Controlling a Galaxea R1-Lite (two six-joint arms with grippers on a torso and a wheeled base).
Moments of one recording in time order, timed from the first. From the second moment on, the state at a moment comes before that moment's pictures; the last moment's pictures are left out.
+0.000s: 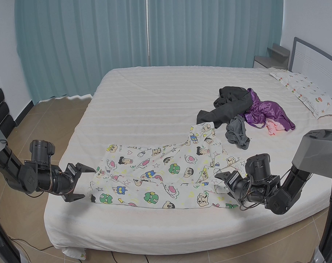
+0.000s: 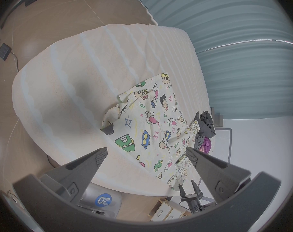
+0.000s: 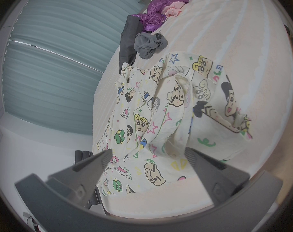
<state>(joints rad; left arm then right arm) 0.05 1.94 -0.63 -0.47 -0.44 -0.99 0.43 2.21 -0.64 -0.94 -0.02 1.15</state>
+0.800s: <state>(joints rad) 0.05 1.96 -0.64 -0.48 -0.42 -0.99 0.46 2.14 -0.61 -0.88 -0.07 1.09</state>
